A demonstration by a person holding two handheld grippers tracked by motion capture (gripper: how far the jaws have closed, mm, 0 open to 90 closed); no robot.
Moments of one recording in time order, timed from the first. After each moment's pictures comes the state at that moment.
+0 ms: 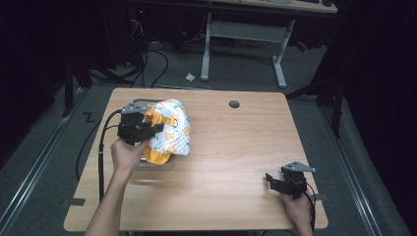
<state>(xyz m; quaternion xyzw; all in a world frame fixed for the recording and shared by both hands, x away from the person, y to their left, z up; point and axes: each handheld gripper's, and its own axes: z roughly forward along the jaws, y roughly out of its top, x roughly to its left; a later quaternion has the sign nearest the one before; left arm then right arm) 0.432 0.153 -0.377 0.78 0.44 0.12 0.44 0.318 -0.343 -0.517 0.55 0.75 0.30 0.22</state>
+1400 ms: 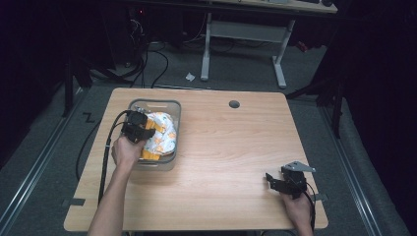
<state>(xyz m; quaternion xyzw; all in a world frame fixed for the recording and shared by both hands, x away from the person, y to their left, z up) 0.488 0.155 -0.444 0.81 0.50 0.15 0.27 0.318 -0.342 -0.516 0.55 0.75 0.30 0.22</state>
